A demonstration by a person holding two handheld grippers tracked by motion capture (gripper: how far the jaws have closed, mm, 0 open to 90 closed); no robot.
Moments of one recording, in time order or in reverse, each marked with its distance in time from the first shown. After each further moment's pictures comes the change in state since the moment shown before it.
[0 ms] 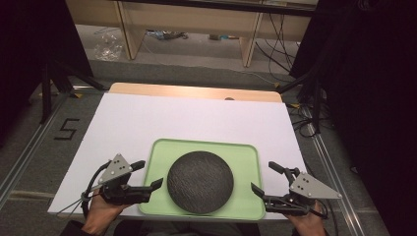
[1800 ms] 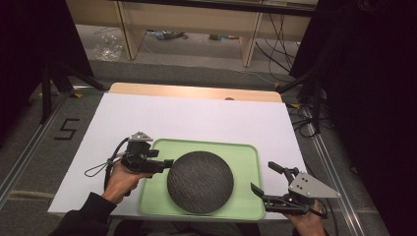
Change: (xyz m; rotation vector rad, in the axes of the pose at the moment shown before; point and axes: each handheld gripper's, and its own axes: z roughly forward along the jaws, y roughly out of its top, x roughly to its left) left arm 0.045 0.029 0.069 0.245 -0.049 -0.130; right arm -0.001 0.000 0.000 0.024 -0.005 -0.002
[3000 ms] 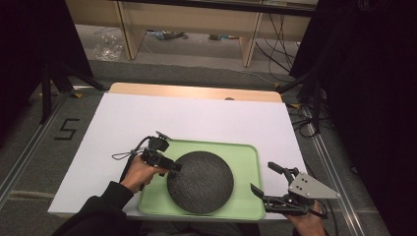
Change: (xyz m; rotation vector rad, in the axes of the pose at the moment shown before) left arm 0.013 0.013 0.064 0.344 -0.013 -0.081; right arm 0.001 0.001 -0.001 0.002 0.006 -0.016
